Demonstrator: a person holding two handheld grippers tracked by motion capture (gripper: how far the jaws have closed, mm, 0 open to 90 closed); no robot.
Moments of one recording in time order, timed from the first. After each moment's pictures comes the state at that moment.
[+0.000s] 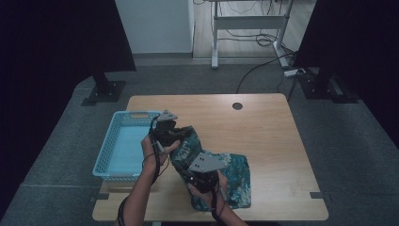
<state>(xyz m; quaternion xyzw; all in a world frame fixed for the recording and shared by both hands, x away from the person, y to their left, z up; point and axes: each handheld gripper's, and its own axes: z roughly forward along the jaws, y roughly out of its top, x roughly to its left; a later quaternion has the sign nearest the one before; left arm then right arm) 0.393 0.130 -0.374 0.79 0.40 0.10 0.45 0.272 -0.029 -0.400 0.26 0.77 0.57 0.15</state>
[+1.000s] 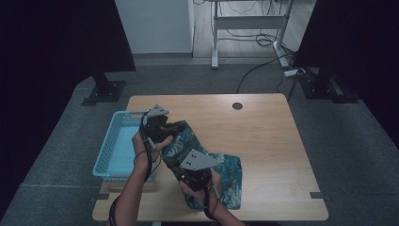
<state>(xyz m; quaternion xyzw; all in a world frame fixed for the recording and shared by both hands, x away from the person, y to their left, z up) 0.386 0.148 -0.344 0.78 0.40 0.13 0.46 0.268 -0.011 -0.374 0.24 0.76 0.59 0.16</state>
